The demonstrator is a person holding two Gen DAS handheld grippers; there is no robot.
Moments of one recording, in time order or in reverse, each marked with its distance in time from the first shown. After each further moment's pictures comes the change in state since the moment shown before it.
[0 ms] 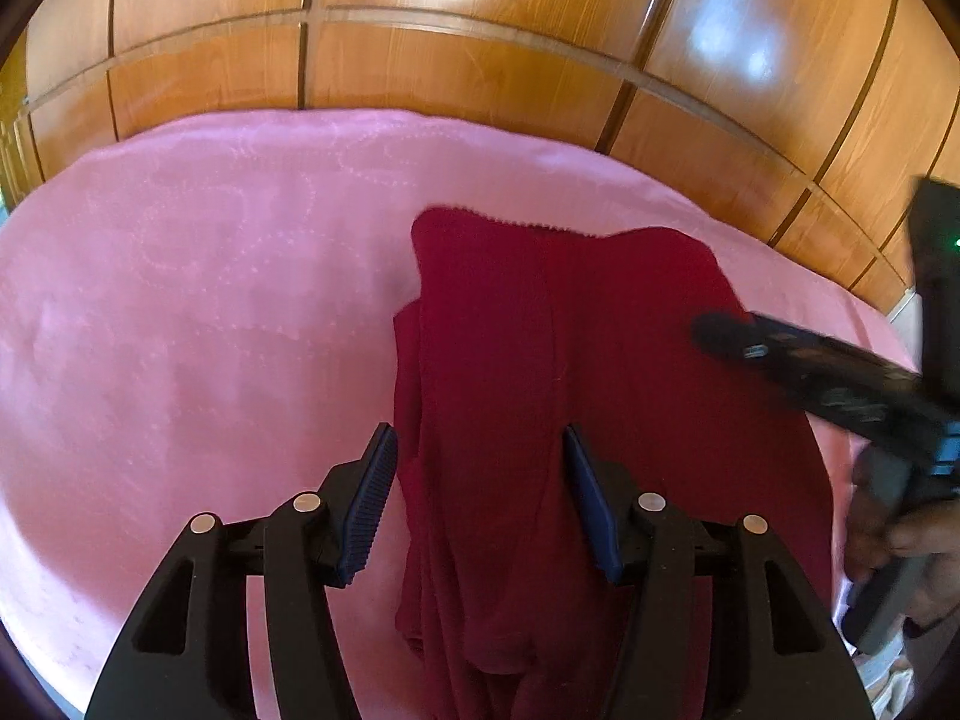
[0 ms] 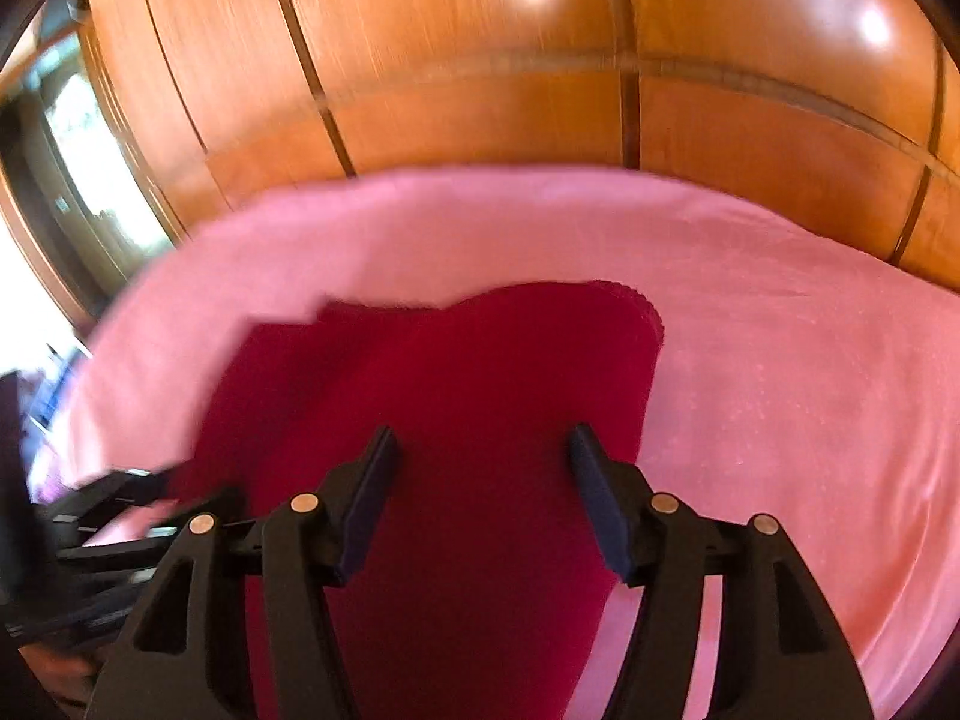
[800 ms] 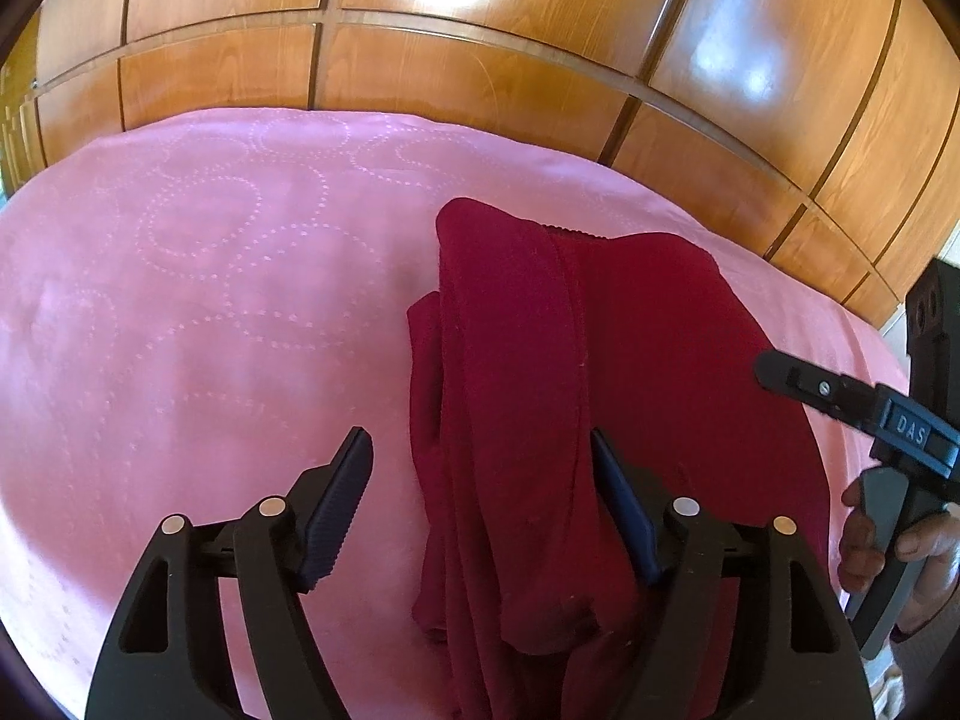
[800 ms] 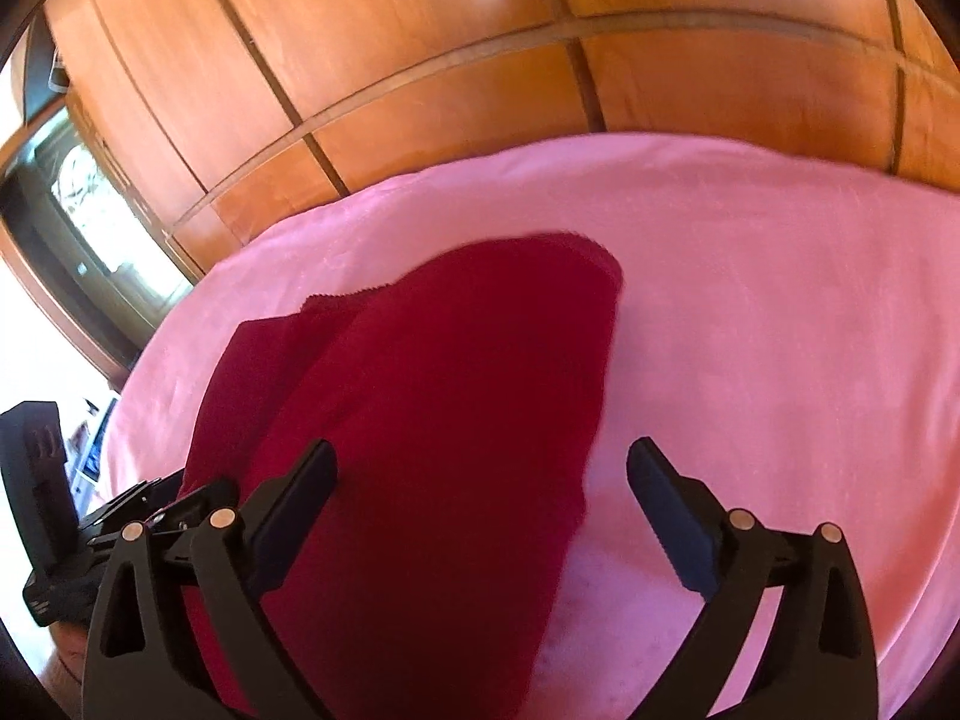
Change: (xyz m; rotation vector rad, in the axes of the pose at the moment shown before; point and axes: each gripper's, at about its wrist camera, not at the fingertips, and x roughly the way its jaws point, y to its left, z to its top) left arm -0.009 0.009 -0.011 -0.028 -0.037 -0.020; right arm -0.027 -0.048 -0.027 0.190 -0.041 0.181
